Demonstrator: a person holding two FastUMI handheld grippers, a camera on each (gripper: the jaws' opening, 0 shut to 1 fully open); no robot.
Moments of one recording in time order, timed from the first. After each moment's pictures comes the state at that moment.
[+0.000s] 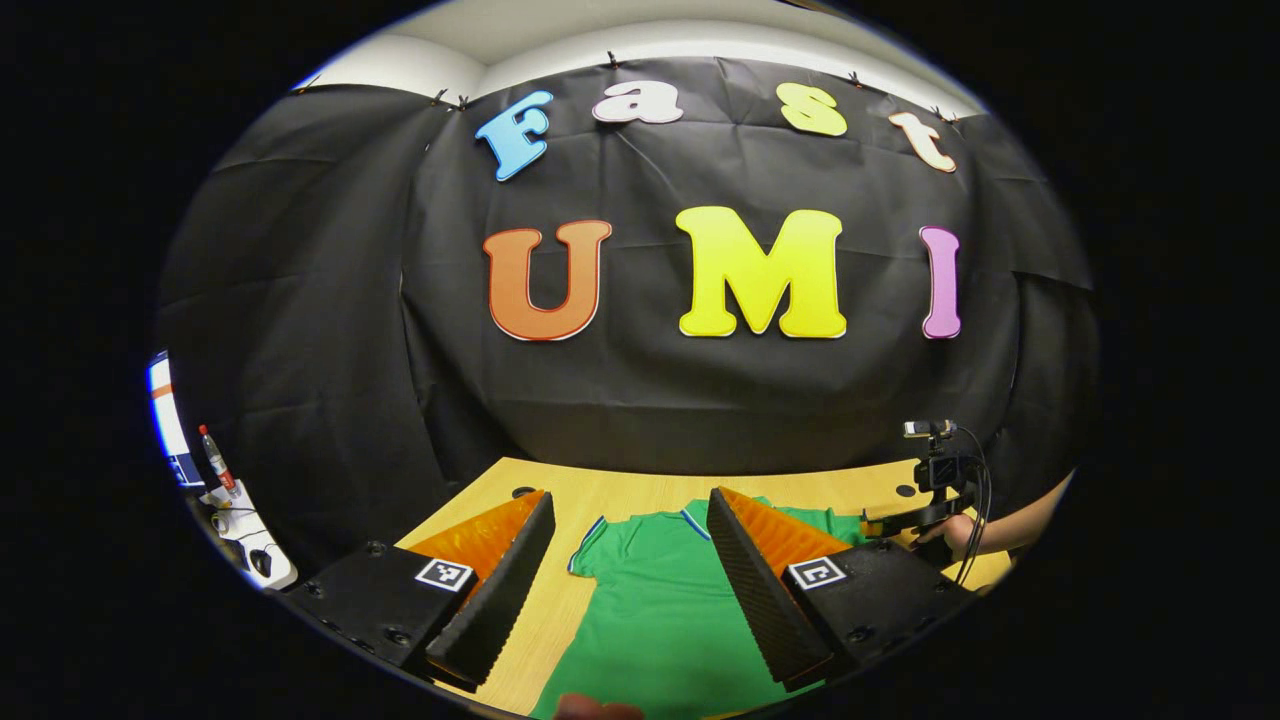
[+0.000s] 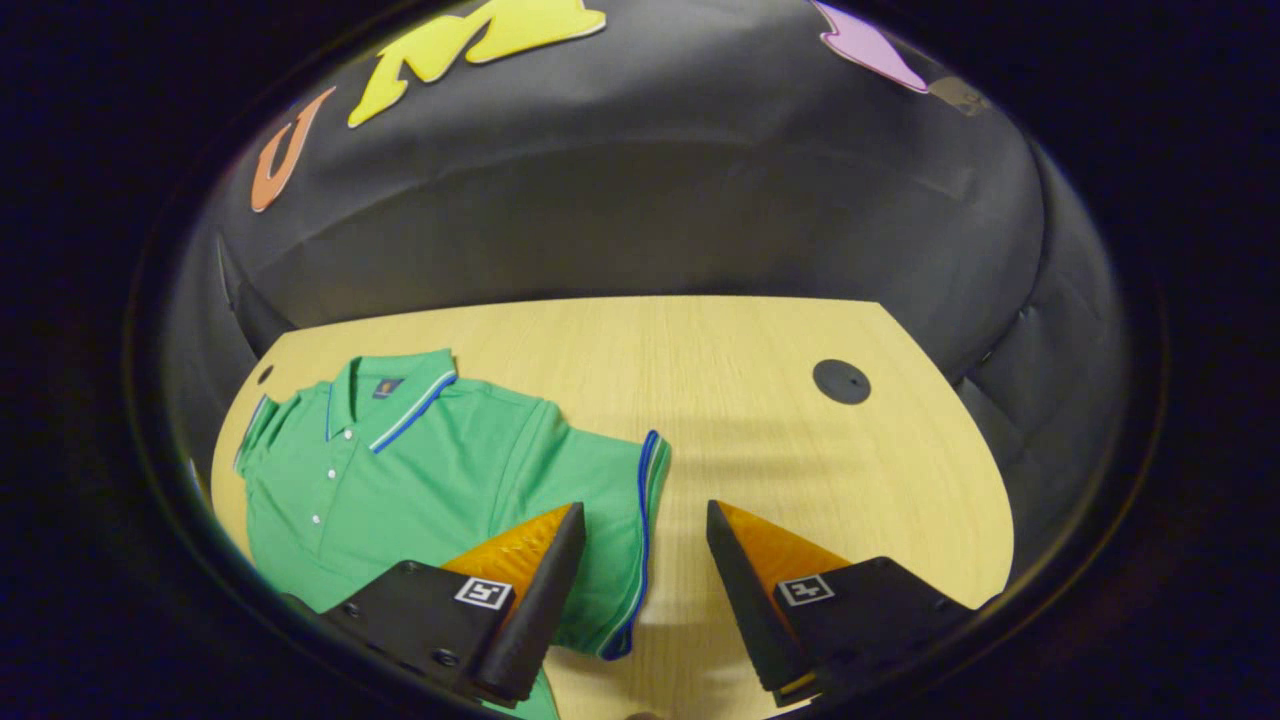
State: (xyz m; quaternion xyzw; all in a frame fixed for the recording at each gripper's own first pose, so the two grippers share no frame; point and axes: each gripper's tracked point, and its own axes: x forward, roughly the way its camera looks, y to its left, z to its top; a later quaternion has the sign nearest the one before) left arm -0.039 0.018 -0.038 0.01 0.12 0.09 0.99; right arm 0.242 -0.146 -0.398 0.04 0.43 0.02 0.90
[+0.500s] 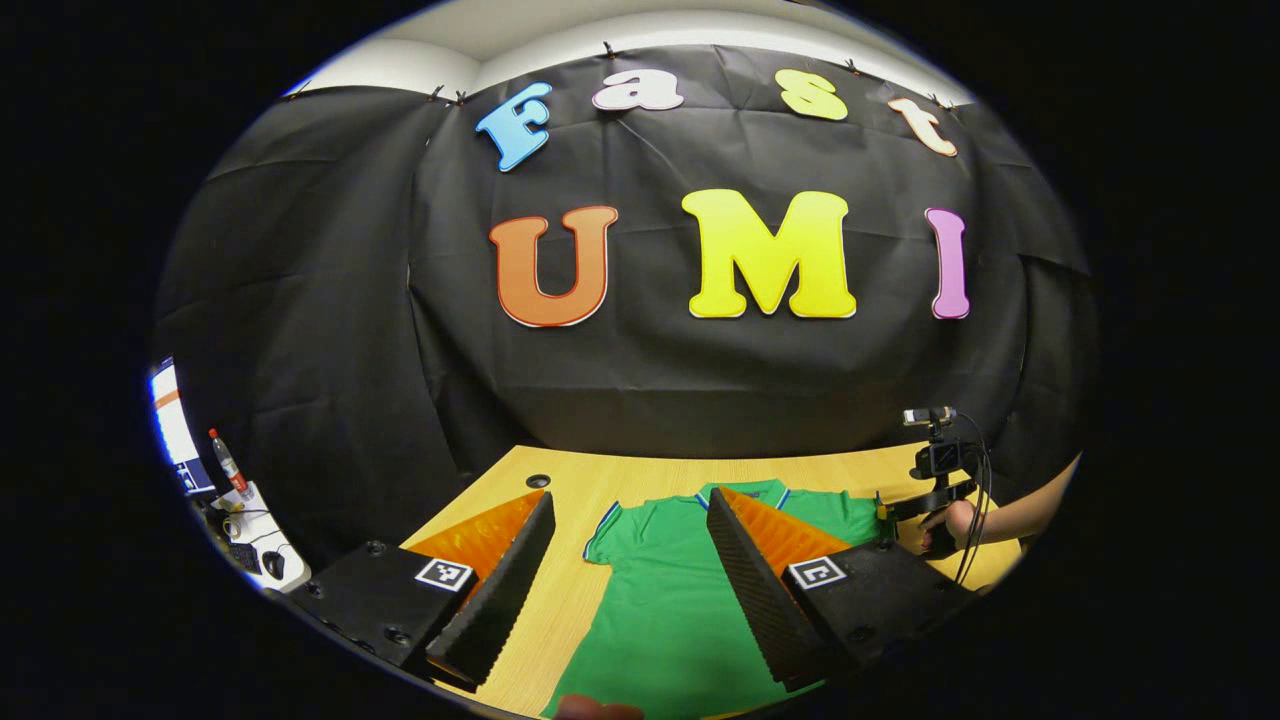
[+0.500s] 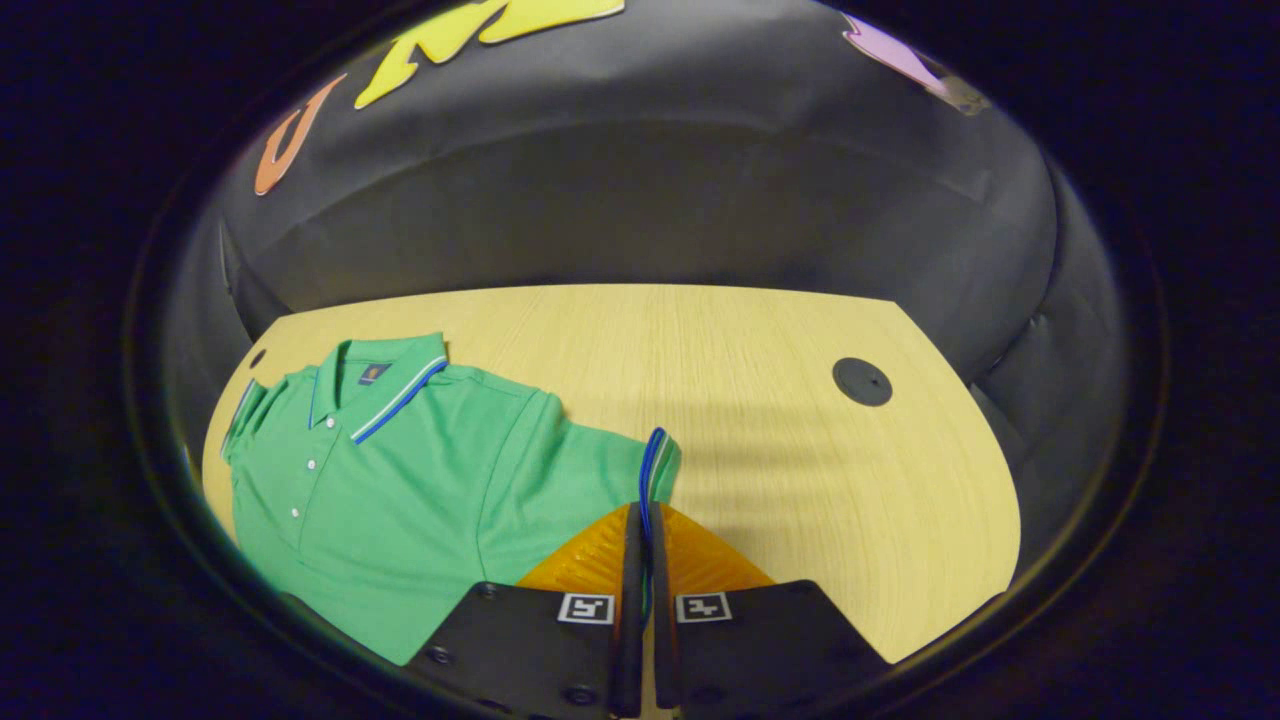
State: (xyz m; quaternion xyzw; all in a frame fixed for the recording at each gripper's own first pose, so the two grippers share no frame) left arm -0.050 0.022 -0.042 0.02 0.15 0.10 0.98; right arm 0.252 -0.146 -0.409 0.03 0.43 0.02 0.90
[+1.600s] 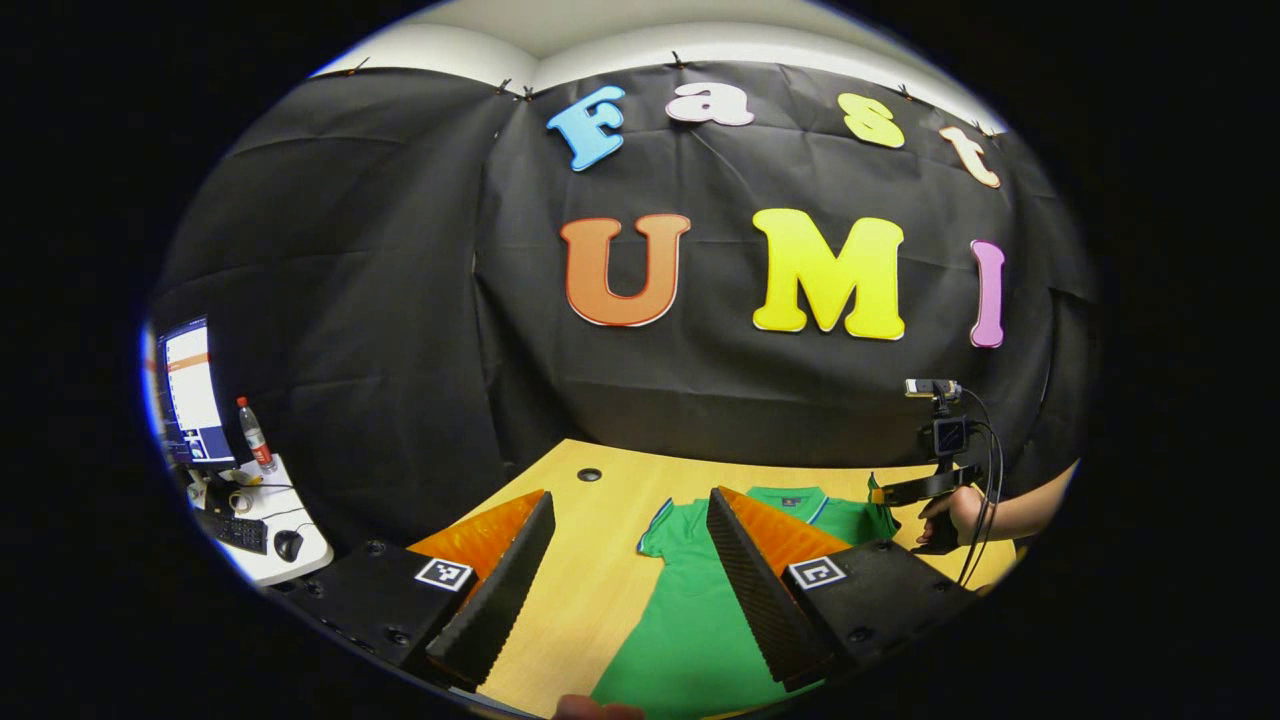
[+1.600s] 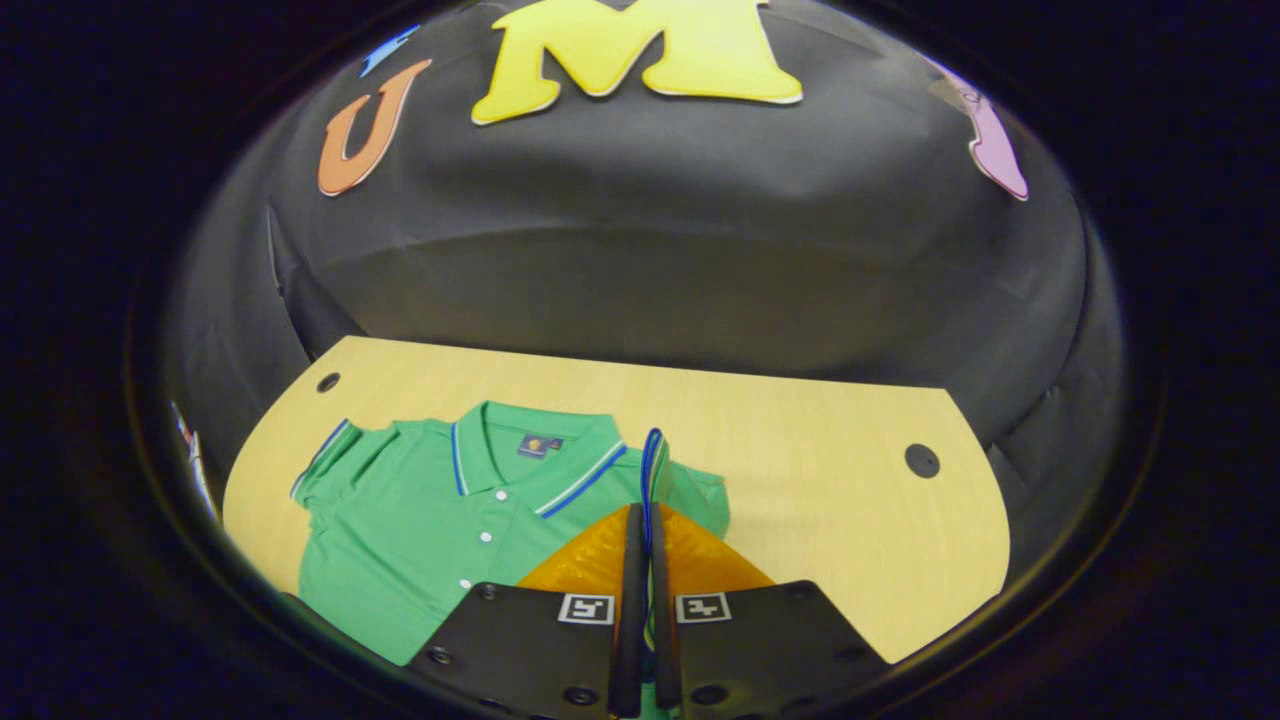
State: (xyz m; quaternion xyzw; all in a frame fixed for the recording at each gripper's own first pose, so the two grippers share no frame) left arm -0.058 0.041 -0.039 -0.01 0.13 0.17 0.98; right arm 0.252 0.001 -0.312 0.00 0.39 0.08 0.92
